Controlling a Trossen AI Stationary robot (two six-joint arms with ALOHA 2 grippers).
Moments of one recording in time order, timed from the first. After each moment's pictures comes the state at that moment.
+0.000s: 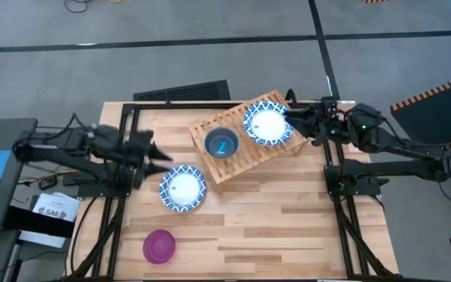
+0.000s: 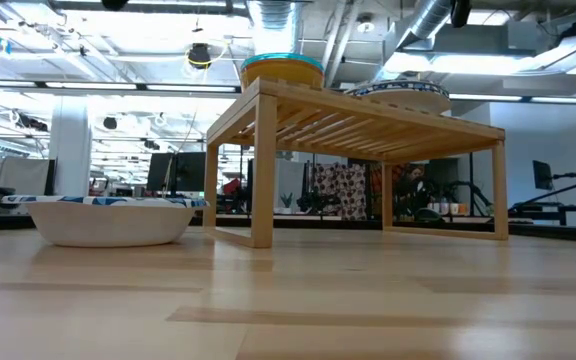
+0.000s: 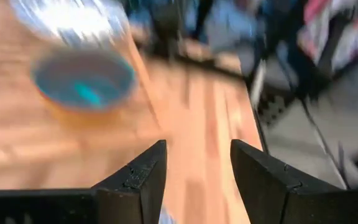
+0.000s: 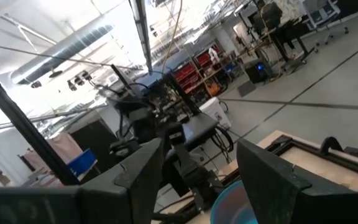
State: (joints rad) left arm -0.12 0.75 0.99 -0.54 -0.05 -0.36; right arm -0.26 0.69 0.77 0.13 -0.05 0.62
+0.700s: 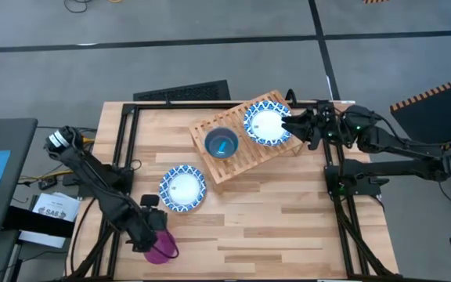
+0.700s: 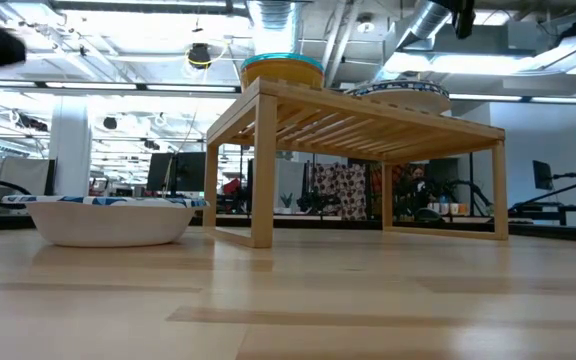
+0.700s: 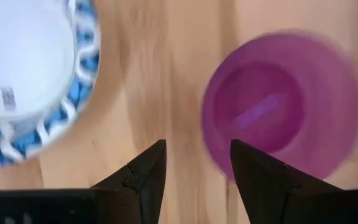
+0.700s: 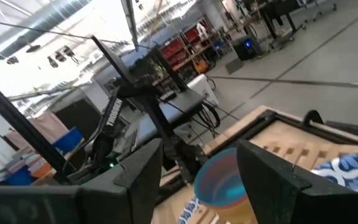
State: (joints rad) left arm -0.82 1.39 0.95 -0.83 -0.15 -0.74; right arm -0.25 0.69 0.77 0.01 -0.05 0.60
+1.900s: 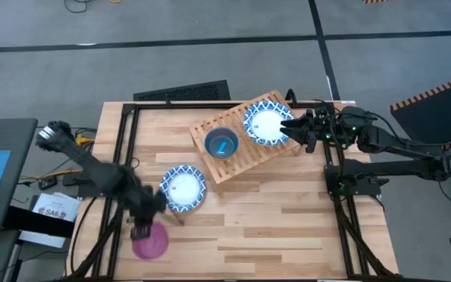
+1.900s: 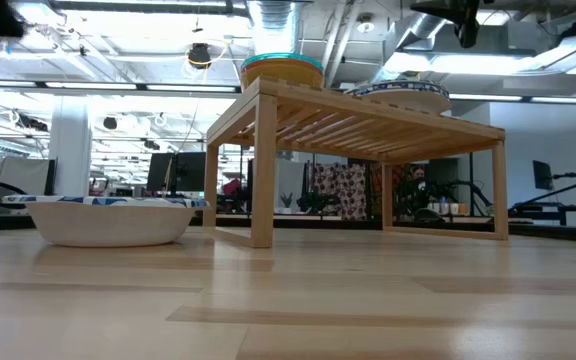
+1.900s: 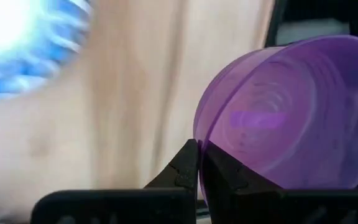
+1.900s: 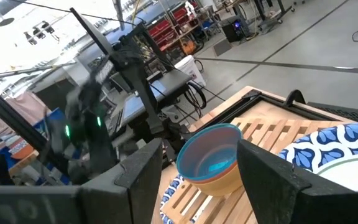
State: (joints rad) left arm -0.60 1.22 1.05 -0.94 0.21 -0.86; right arm -0.25 0.69 0.77 -0.10 -0.05 0.56
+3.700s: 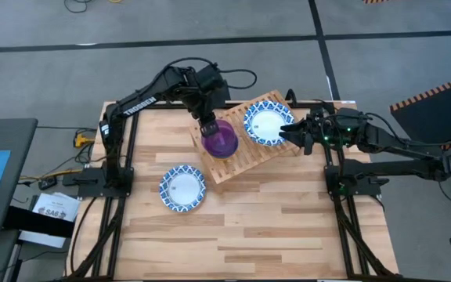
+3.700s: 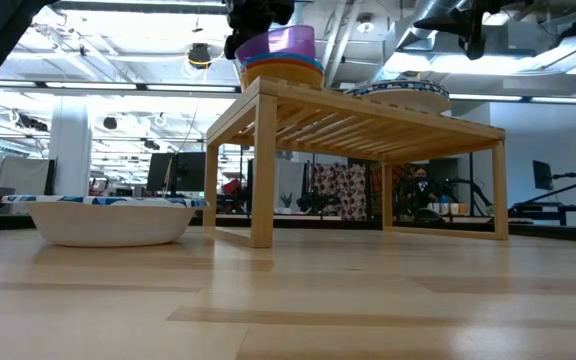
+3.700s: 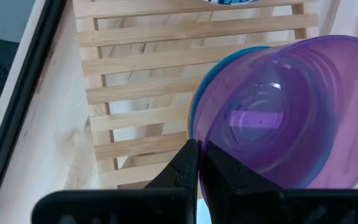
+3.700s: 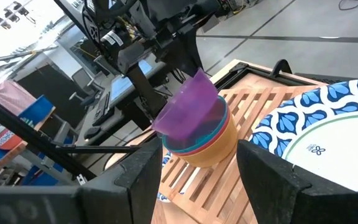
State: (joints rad) left arm 0.39 1.93 2.26 -1.43 0.13 0.00; right arm -0.25 0.69 0.77 -0.21 -0.05 0.60
